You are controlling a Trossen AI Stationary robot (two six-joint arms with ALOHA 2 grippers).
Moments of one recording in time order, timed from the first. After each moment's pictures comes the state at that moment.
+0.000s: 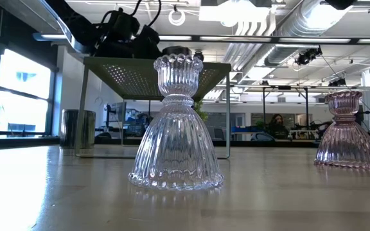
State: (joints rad) left arm 0.53 1.51 0.81 0.47 0.52 0.14; right arm 0.69 1.26 0.90 -0.18 0.25 0.57
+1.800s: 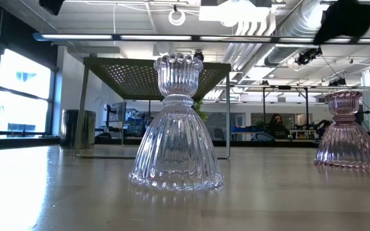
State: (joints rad) left arm 0.53 0.36 0.81 -0.66 0.72 0.04; right arm 0.54 1.22 0.98 -0.66 0.29 1.09
